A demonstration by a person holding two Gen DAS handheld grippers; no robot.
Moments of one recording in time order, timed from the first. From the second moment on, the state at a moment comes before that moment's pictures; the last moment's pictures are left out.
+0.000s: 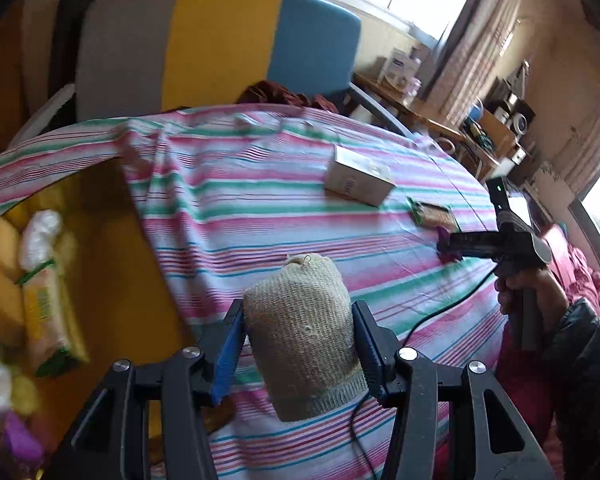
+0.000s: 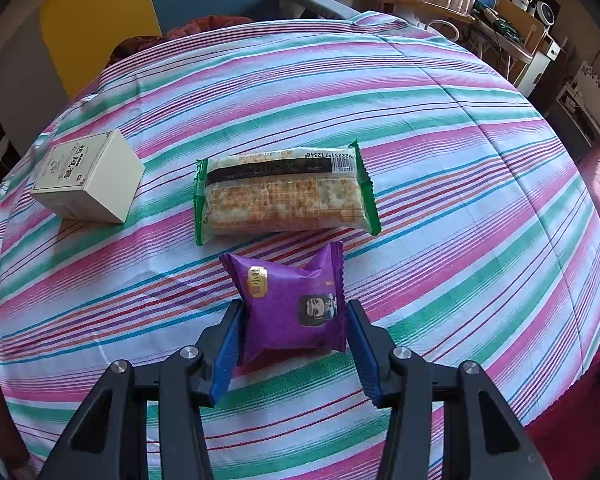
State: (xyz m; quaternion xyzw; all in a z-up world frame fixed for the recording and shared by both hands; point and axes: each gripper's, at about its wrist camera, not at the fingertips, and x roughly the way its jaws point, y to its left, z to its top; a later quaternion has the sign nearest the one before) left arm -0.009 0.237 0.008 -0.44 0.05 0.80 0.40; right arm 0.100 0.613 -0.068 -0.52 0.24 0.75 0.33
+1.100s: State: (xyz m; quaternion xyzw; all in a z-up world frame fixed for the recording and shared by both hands) left arm -0.055 0.061 -0.057 -0.49 0.02 0.85 0.17; right arm 0.081 0.616 -0.071 -0.53 0.19 0.75 0.34
